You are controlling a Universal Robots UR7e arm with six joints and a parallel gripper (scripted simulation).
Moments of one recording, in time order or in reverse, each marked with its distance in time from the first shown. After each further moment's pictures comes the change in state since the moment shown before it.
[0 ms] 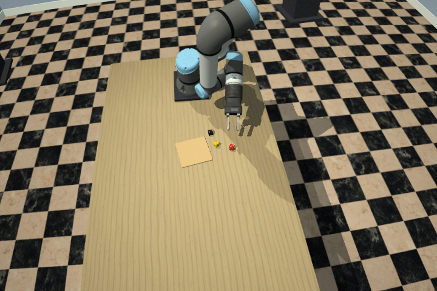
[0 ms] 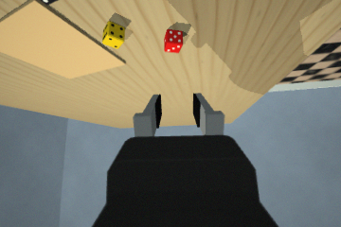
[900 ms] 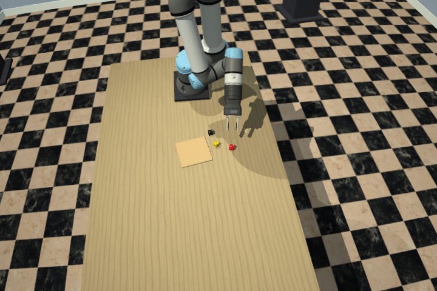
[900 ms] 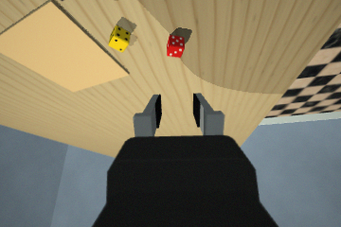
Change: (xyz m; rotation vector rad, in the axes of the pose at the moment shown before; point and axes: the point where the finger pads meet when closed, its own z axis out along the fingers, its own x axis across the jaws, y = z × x) arm -0.003 0.013 0.004 0.217 -0.001 0.004
